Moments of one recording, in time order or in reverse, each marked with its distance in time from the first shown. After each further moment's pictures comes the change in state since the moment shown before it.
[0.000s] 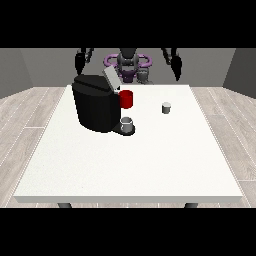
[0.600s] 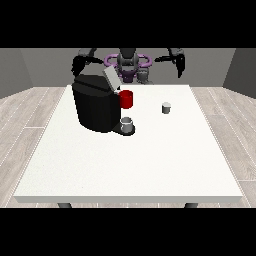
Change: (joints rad) left arm -0.046 0.140 0.018 0.017 -0.030 -0.132 -0.108; right arm 0.022 0.067 -0.029 0.044 -0.034 -0.060 -0.059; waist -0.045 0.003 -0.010
